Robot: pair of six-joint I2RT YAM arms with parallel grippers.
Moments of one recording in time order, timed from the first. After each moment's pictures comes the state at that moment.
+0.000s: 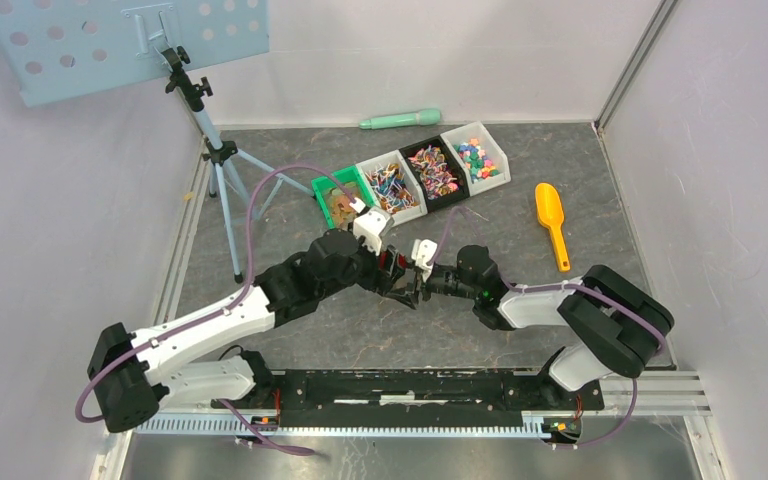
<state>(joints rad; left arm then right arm) -0.95 1.09 0.80 -0.18 -0.14 -0.25 0.79 1.52 0.43 0.95 -0.50 -0.18</state>
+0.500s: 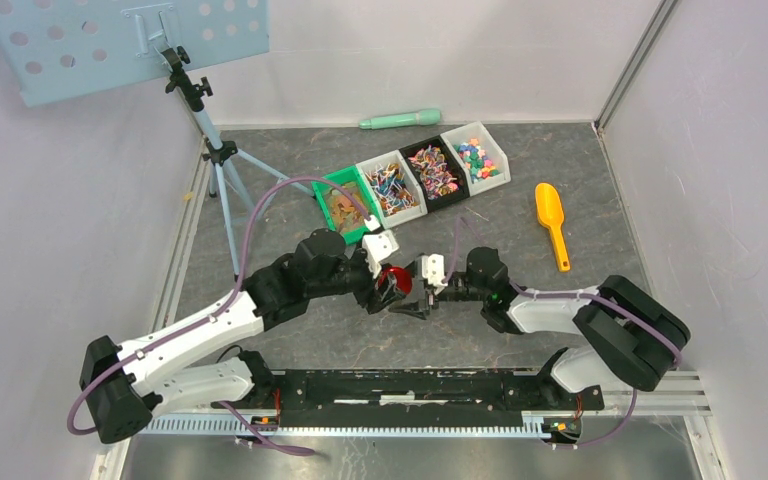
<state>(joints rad) -0.92 1.01 0.78 -0.20 0.20 0.05 0.77 1.44 0.40 0.92 -0.73 -0.27</state>
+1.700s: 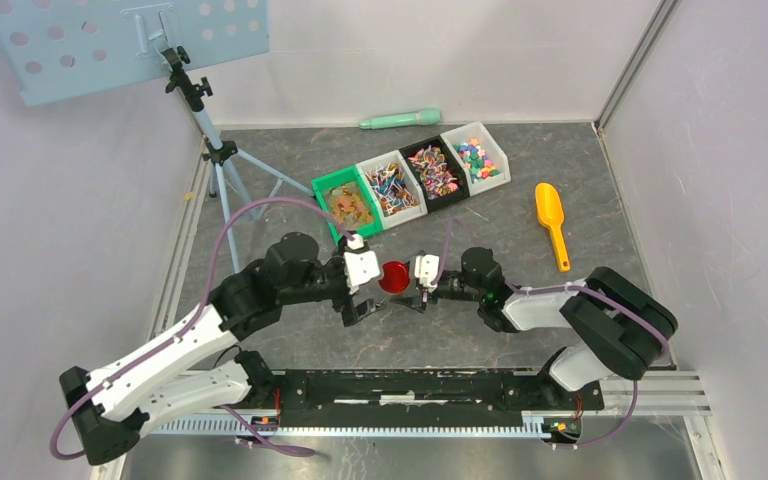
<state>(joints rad) -0.89 0.87 0.84 -0.42 0.33 0.37 0.77 1.48 0.39 0.90 -0.63 -0.41</state>
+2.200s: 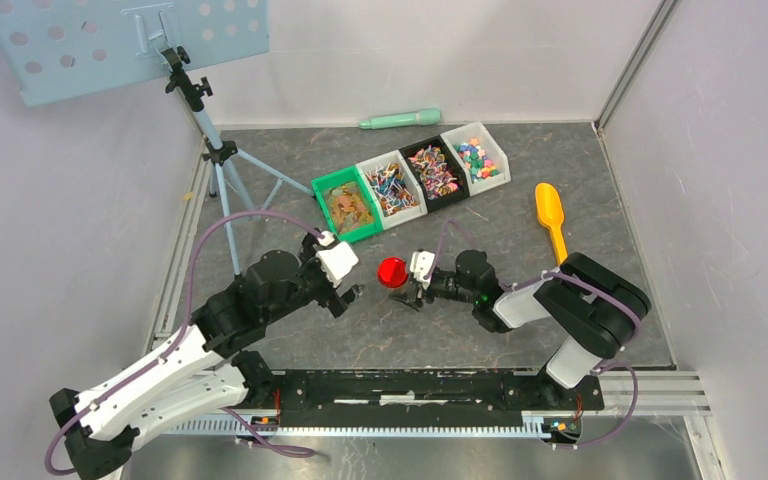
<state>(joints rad) -0.89 0.68 0.71 -0.38 -0.05 0.27 0.77 1.63 0.39 1.03 -0.51 -0.35</state>
